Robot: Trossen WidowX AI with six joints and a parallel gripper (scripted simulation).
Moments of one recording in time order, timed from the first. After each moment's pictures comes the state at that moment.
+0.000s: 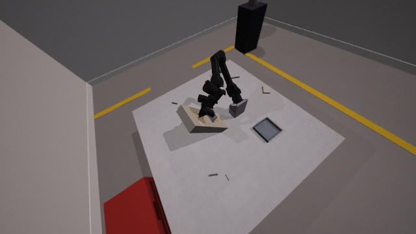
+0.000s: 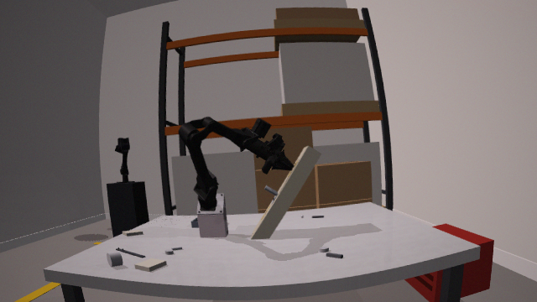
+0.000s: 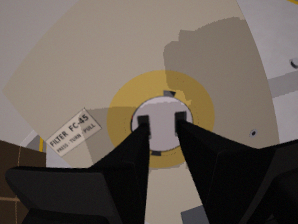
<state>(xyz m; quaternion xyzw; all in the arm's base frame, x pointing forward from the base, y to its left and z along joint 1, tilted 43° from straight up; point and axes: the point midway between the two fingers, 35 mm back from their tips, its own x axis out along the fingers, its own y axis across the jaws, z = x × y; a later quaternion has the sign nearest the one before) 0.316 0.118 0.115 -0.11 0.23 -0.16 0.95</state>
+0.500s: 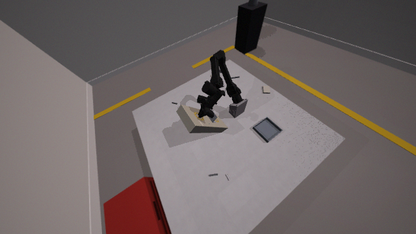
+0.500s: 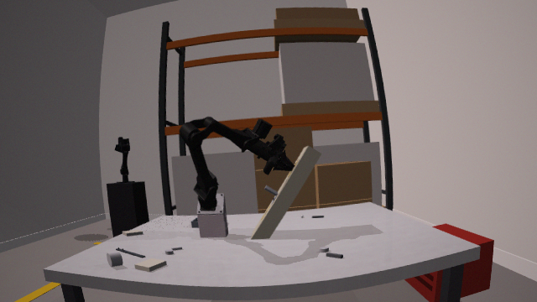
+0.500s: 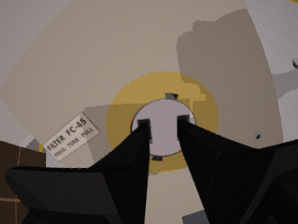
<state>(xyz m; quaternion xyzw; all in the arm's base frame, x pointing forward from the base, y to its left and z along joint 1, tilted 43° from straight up) 0.321 0.116 0.113 -0.11 0.23 -0.16 0.95</state>
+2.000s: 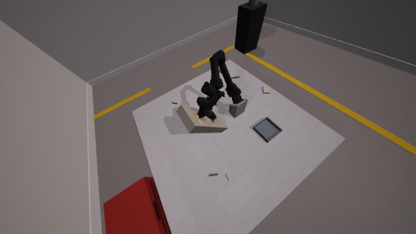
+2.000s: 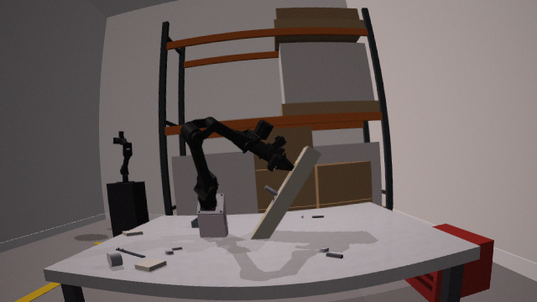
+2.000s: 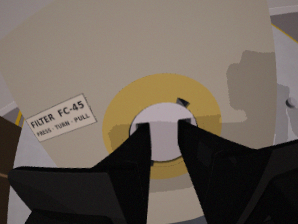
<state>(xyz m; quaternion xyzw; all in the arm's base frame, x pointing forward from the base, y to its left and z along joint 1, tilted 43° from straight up) 0.327 0.114 0.110 -0.24 0.25 -0.12 0.93</state>
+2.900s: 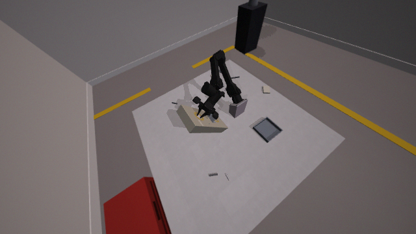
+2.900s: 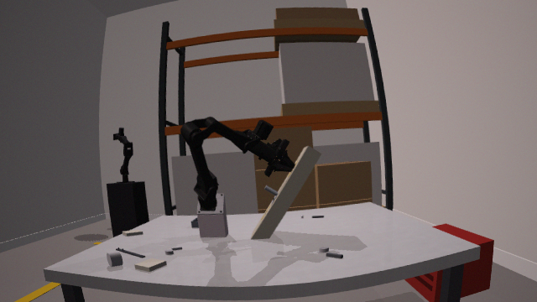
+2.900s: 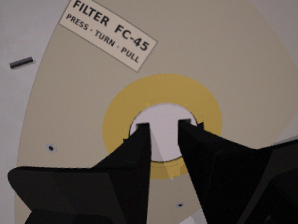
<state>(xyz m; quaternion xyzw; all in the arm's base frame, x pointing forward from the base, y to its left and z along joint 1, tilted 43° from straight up) 0.327 0.115 0.109 -0.63 0.27 0.00 0.73</state>
